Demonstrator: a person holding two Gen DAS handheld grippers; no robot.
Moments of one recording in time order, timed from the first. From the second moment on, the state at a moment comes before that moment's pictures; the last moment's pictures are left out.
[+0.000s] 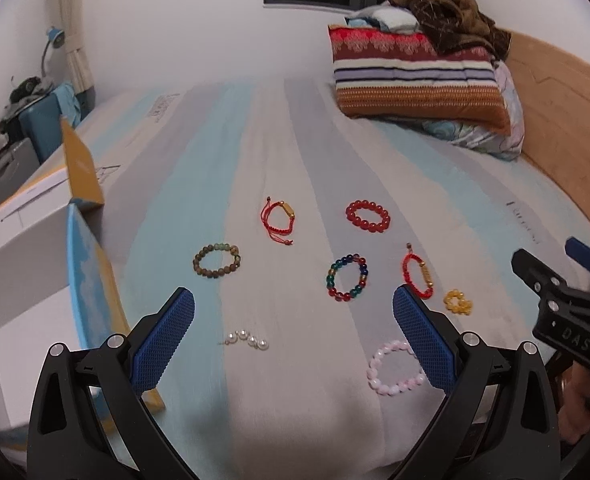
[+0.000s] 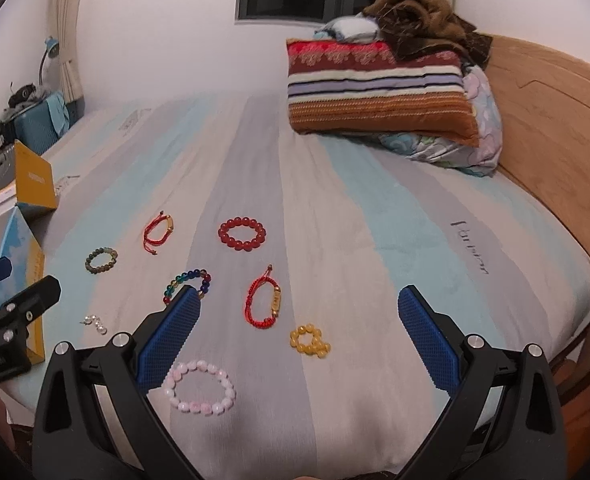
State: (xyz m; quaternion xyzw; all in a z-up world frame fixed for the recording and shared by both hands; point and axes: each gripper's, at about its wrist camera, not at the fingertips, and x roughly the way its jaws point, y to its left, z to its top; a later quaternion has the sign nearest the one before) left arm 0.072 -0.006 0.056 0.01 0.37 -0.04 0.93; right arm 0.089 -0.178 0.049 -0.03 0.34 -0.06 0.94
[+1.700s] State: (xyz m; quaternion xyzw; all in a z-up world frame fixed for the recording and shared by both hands) left arm 0.134 0.014 -0.078 0.00 0.51 -0.02 0.86; right arm 0.227 -0.190 -0.092 0.00 0.54 0.02 0.84
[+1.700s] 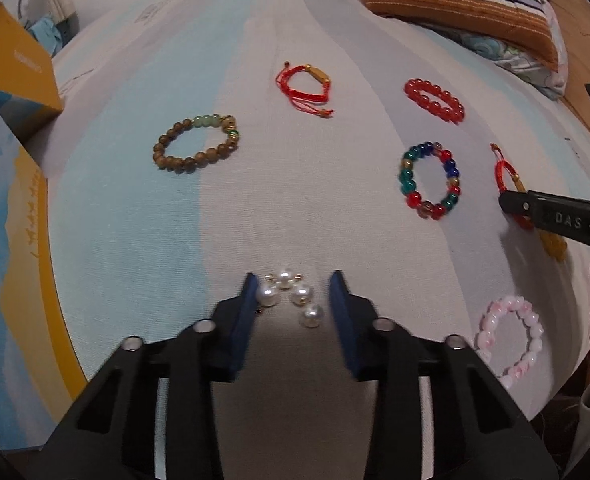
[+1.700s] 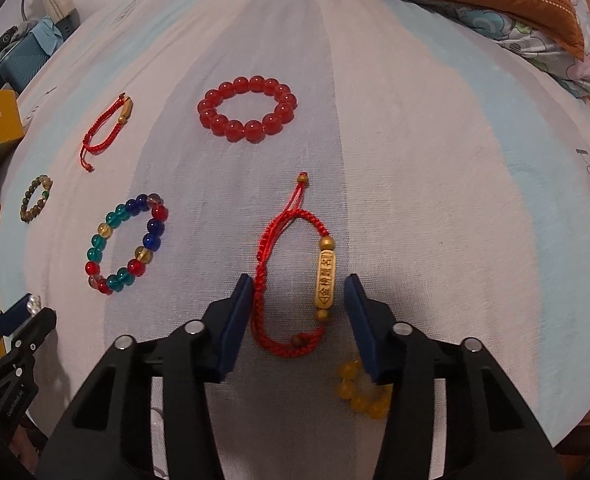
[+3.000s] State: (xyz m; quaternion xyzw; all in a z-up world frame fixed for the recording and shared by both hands) left arm 0.123 0.023 -0.038 -0.02 0.46 -0.01 0.89; right arm 0.184 -0.189 -0.053 0.00 0.47 0.01 0.88
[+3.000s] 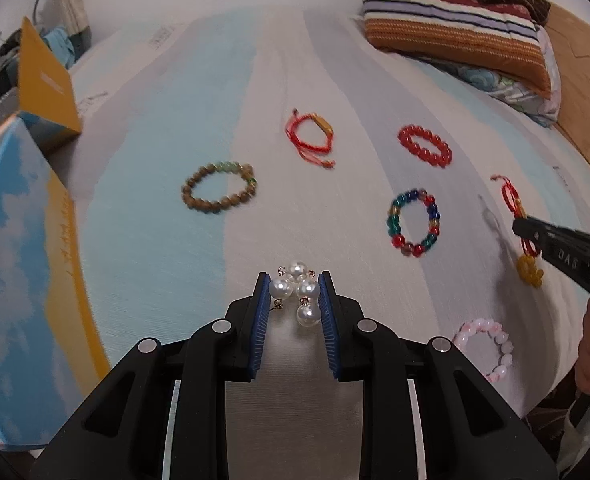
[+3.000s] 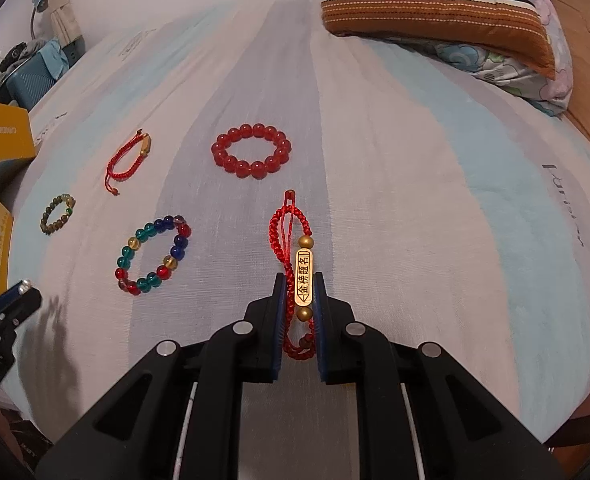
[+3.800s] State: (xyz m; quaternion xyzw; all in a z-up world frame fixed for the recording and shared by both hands) left arm 0.073 0.090 0.058 -0.04 0.42 0.04 0.91; right arm 0.145 -0.105 0.031 -0.02 0.42 0.05 0.91
